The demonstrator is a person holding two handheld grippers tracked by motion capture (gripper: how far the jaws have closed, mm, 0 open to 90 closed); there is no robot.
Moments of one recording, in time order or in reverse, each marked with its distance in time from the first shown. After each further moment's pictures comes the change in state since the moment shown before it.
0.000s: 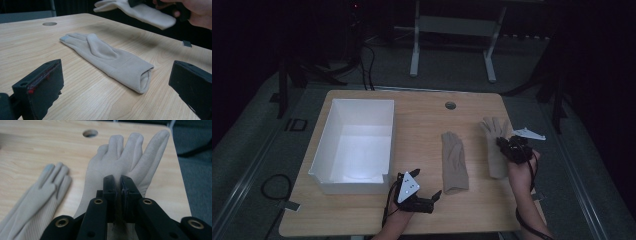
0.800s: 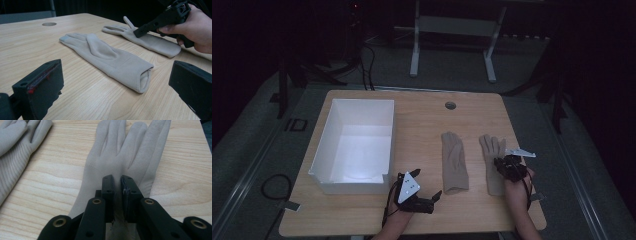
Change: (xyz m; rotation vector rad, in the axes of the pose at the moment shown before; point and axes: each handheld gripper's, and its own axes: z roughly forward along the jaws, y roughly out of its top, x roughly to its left) left arm -0.001 0.000 0.000 0.002 -0.001 0.007; right arm -0.002 -0.064 0.021 0.141 -0.037 0.000
